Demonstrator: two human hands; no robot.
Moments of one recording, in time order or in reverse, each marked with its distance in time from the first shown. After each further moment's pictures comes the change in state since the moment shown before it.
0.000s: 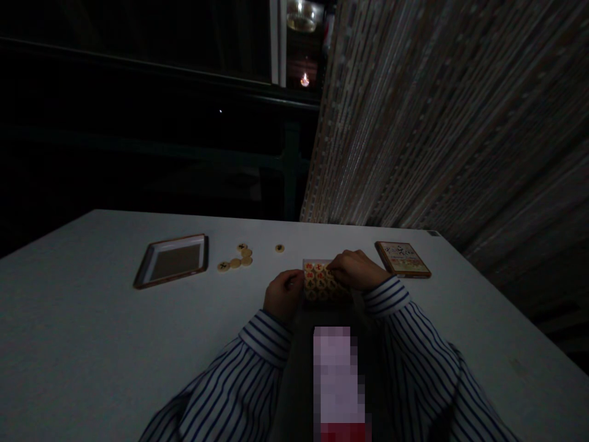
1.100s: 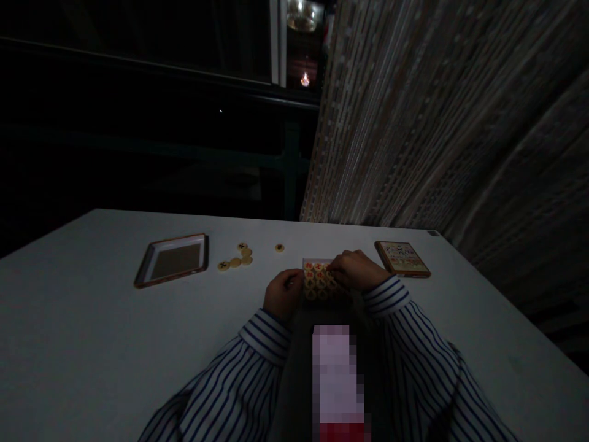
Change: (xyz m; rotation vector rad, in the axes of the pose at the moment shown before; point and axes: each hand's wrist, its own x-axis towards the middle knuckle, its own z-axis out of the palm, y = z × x) left_hand 0.000 0.003 -0.001 0.025 -0.011 0.005; right_hand 0.000 0.000 0.000 0.025 0.011 -0.015
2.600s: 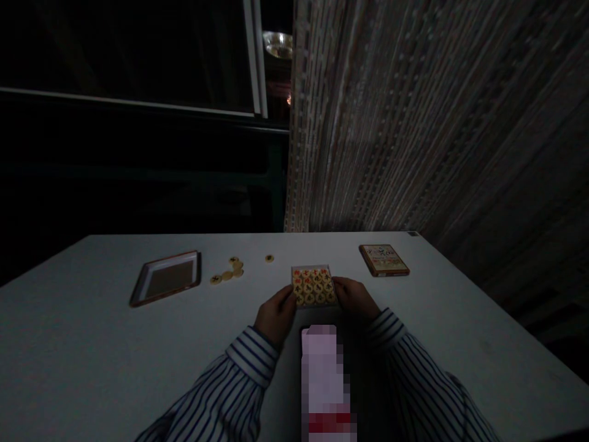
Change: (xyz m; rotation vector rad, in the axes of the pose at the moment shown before) left_hand -0.026 0.007 -0.008 0.114 -0.205 0.104; right_hand -0.046 -0.017 0.057 0.662 0.377 0.323
